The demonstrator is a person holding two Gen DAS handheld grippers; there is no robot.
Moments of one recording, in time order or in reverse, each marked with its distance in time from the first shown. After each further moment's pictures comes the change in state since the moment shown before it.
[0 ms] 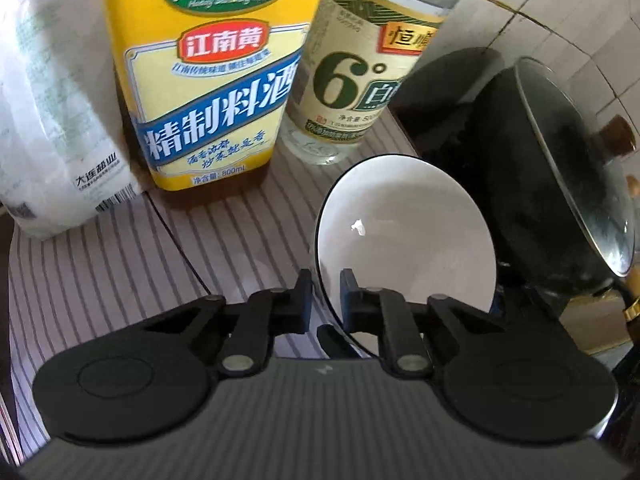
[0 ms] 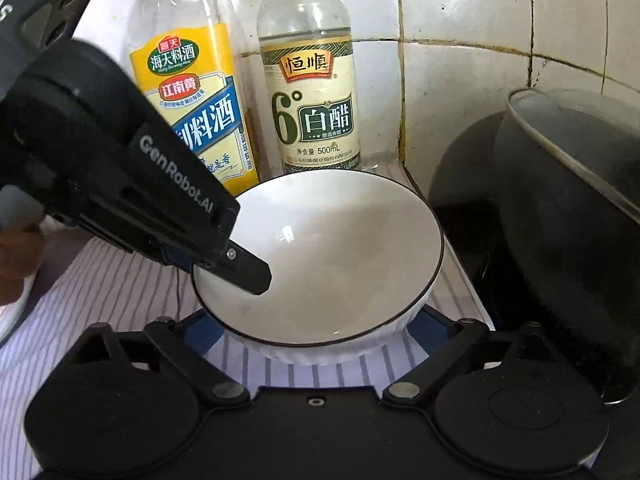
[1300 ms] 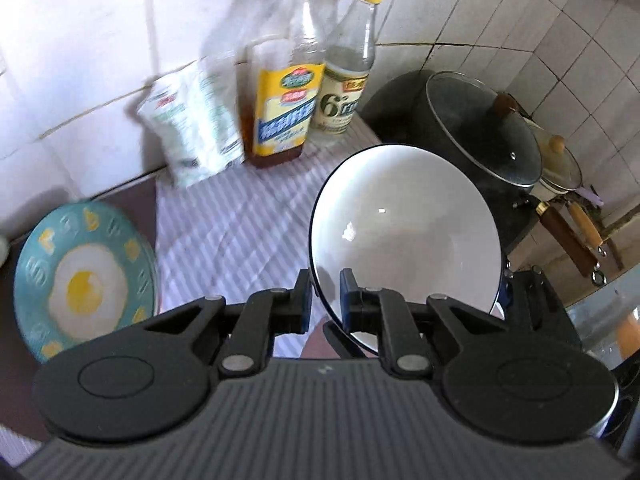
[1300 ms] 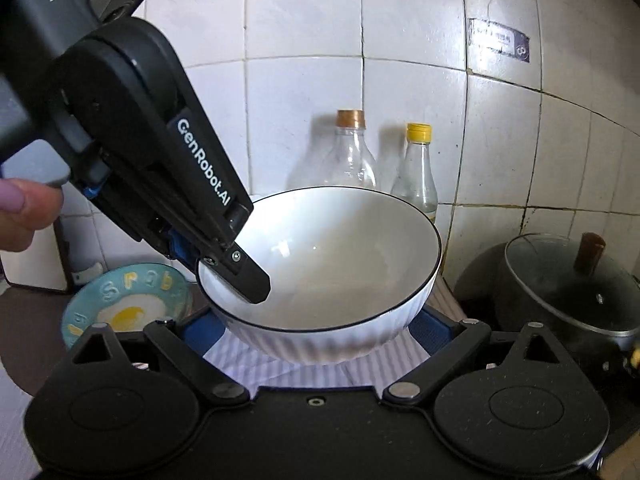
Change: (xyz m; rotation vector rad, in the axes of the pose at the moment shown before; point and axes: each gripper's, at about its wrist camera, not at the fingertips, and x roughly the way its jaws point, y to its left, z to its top) left arm -0.215 0.006 -0.102 0.104 -0.088 0.034; right arm -0.179 0.130 -0.013 -0.117 -0.258 -0.008
